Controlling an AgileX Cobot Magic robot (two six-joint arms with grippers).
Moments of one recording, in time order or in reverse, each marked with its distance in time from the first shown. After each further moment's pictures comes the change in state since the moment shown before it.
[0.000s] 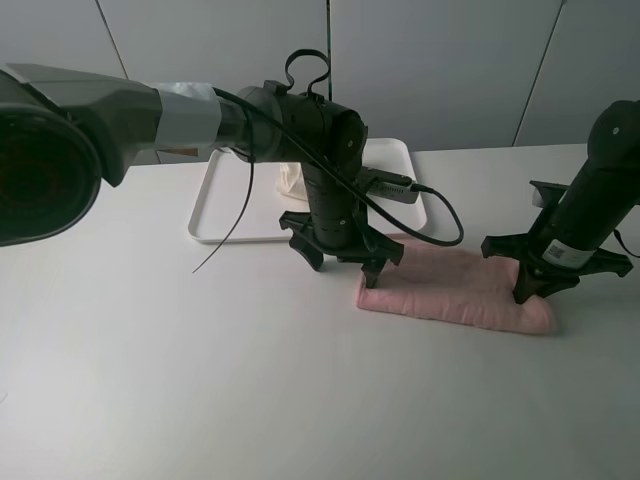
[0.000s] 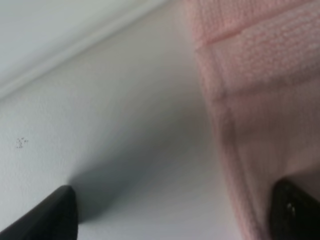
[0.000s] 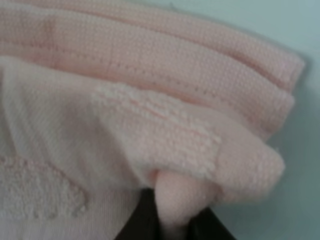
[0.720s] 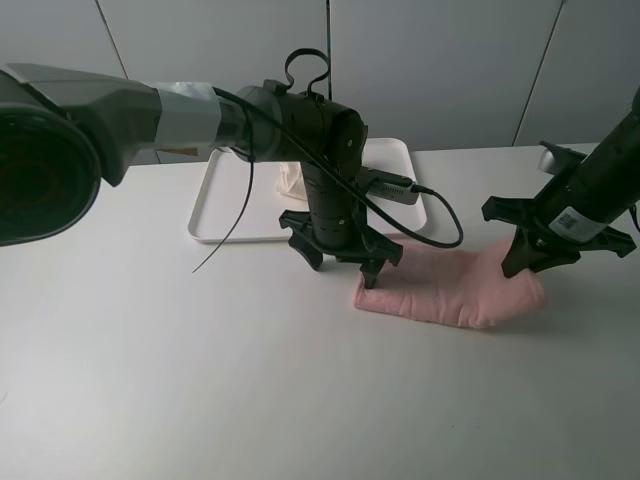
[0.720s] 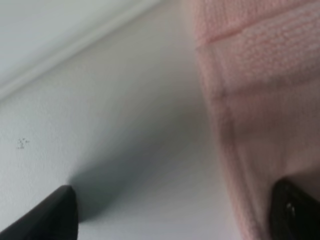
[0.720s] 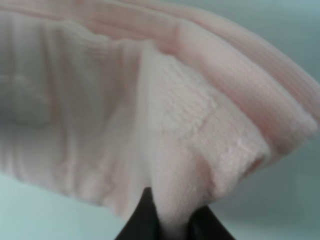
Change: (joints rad) left arm 0.000 0.000 -0.002 0.000 0.008 0.019; right arm -0.002 -0.204 0.020 0.276 0.103 -0.190
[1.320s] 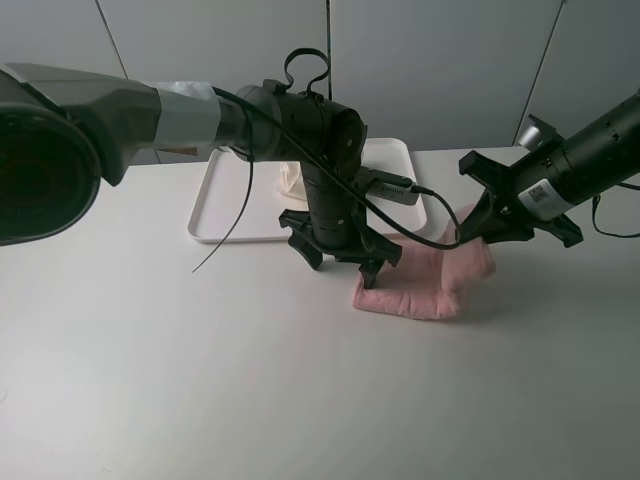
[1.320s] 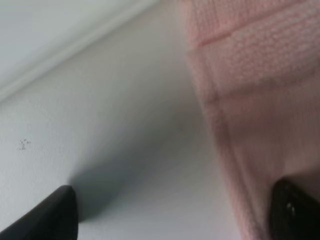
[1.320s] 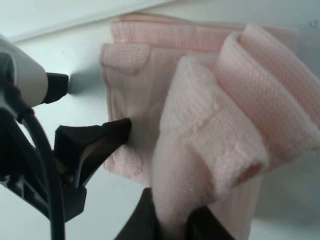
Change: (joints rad) left arm 0.000 0.000 0.000 0.000 0.002 0.016; right arm 0.000 -0.008 0.002 0.413 0.021 -0.238
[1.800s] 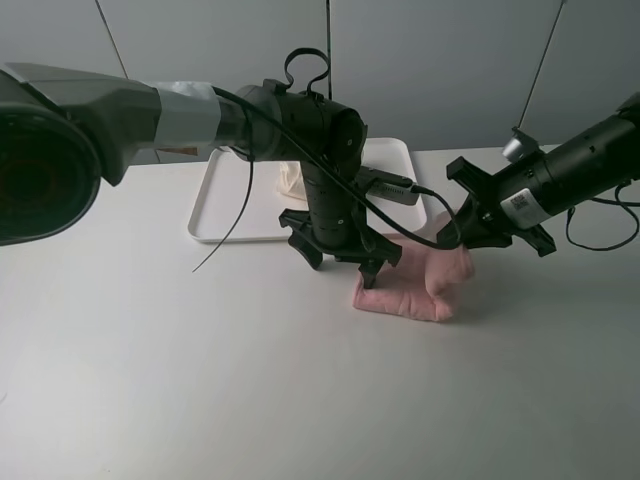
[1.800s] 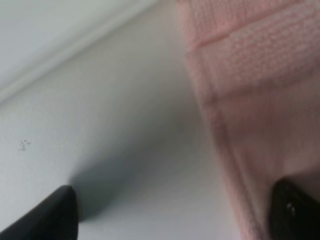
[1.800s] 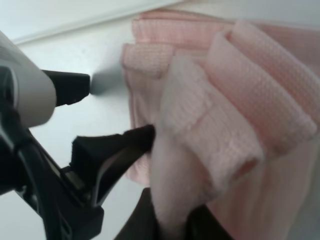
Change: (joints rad) left arm 0.000 0.000 0.000 0.000 0.002 0.002; right arm 0.000 0.099 0.000 0.208 0.012 -0.191
